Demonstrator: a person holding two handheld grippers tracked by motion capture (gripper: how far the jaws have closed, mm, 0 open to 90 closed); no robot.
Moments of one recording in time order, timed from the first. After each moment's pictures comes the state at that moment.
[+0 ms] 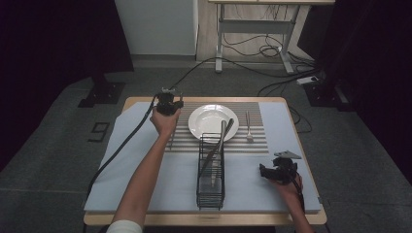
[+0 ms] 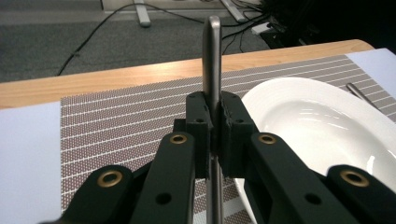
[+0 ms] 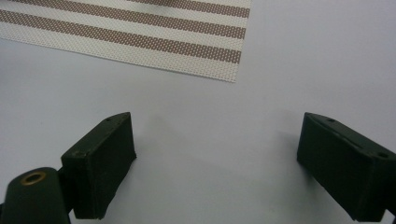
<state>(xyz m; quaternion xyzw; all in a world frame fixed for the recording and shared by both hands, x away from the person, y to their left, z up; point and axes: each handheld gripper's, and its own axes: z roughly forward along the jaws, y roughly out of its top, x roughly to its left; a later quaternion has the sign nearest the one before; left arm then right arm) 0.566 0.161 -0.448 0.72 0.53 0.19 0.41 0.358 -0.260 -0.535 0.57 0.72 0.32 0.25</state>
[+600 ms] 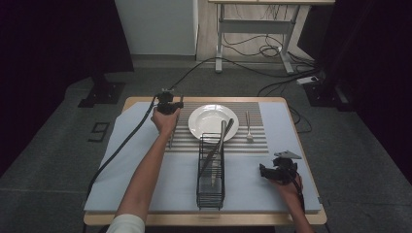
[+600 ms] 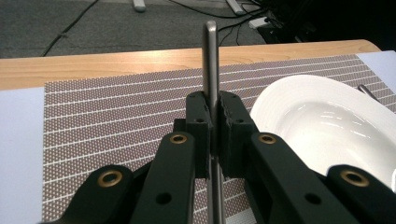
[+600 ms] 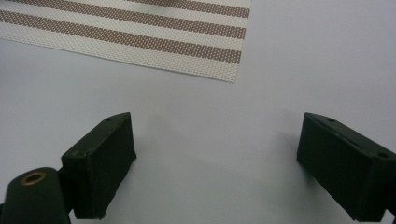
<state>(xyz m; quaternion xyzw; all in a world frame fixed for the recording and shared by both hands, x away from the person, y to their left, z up) 0.587 0.167 -0.467 0.71 0.55 0.15 0.42 0.358 -0.260 -0.535 0.57 0.72 0.32 0.25</state>
